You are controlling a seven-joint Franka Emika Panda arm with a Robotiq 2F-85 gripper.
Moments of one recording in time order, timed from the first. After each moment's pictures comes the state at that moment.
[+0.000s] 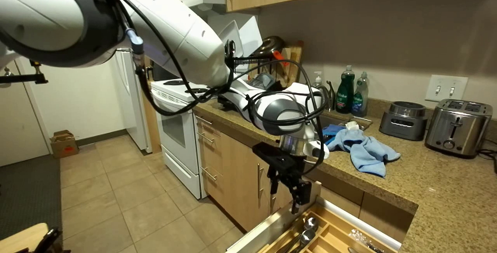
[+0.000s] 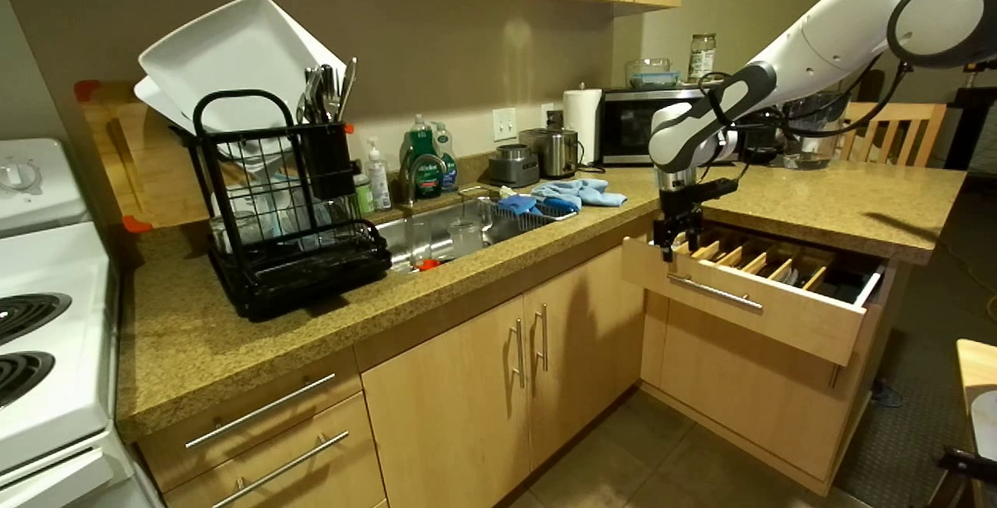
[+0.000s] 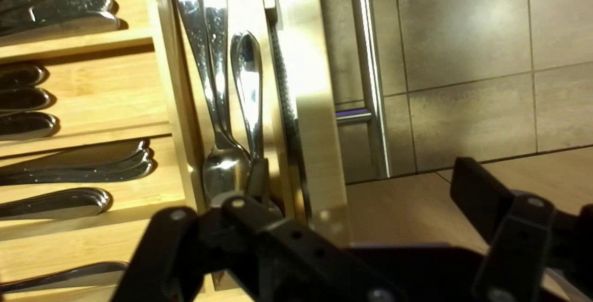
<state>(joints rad) -0.30 0.76 -0.11 -1.52 0.04 2.08 -0.09</state>
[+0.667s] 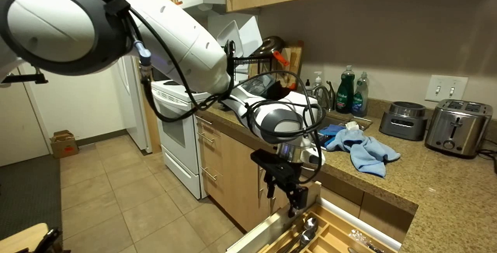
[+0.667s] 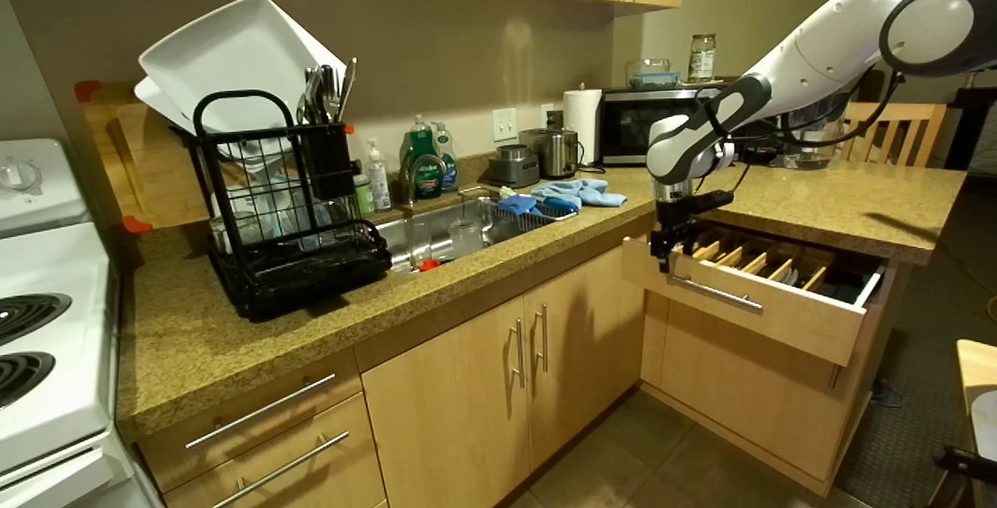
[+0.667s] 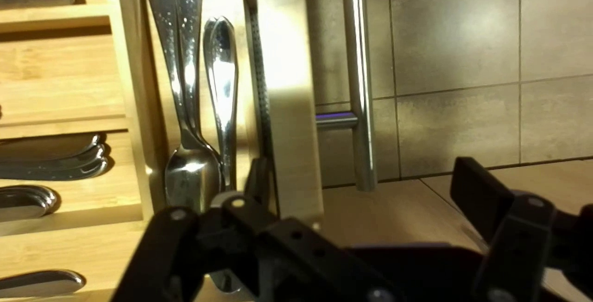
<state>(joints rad) -0.31 0.79 -0.08 -1.52 0.05 2.12 -0.15</state>
